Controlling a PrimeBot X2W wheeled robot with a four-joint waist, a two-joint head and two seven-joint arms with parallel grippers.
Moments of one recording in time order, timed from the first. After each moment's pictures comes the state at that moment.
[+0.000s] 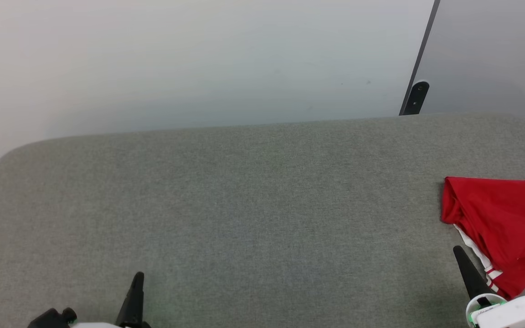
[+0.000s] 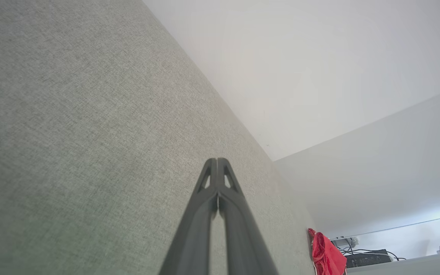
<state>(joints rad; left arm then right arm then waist) 0.09 0.13 -0.02 0.11 -1.06 -0.02 -0.05 0.02 -0.10 -0.07 0.11 1.08 0.13 0.15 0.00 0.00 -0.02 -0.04</state>
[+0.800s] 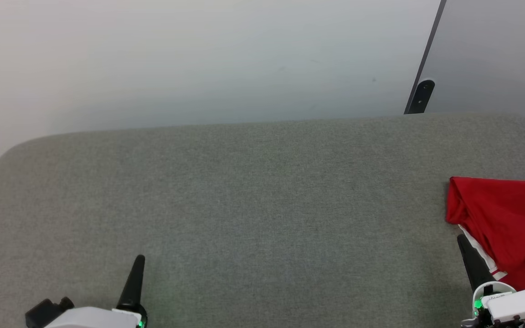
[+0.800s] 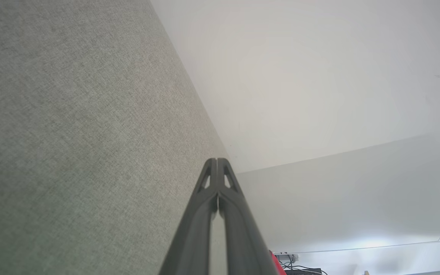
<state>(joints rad) 0.02 0.11 0.02 0.16 -1.30 -0.06 0.00 -0.03 -0.08 -0.09 0.17 1.30 0.13 0.13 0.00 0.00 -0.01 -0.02</state>
